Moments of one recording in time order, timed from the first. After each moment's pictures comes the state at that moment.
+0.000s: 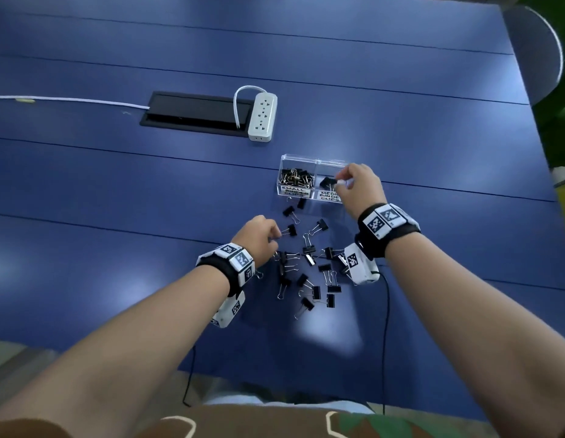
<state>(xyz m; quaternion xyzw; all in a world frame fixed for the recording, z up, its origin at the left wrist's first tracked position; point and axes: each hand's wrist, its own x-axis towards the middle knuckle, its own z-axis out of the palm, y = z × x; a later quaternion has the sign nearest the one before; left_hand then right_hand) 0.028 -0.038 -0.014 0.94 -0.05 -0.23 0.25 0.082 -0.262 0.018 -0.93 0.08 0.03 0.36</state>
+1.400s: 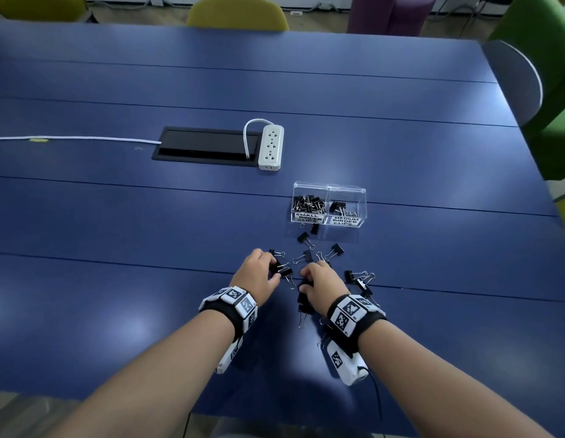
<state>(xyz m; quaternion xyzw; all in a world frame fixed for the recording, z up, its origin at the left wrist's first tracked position) 0.014 0.004 -0.043 0.95 -0.07 -0.15 0.27 -0.011 -0.166 -0.041 -0.92 0.04 0.22 0.31</state>
